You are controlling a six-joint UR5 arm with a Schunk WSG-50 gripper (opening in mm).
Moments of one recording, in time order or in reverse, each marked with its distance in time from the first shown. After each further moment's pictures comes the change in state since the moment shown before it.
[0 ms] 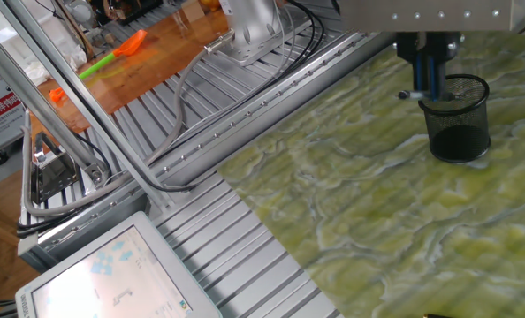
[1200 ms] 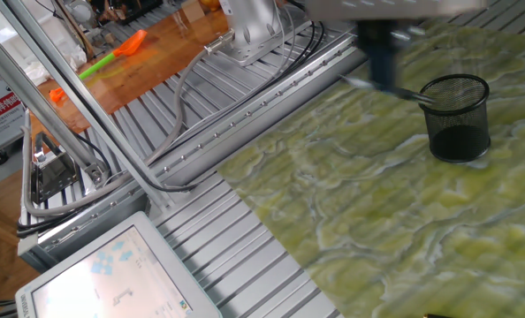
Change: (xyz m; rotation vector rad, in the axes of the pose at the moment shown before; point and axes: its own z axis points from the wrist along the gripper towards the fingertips) arm -0.013 -0.082 -0.025 0.023 -0.089 0.109
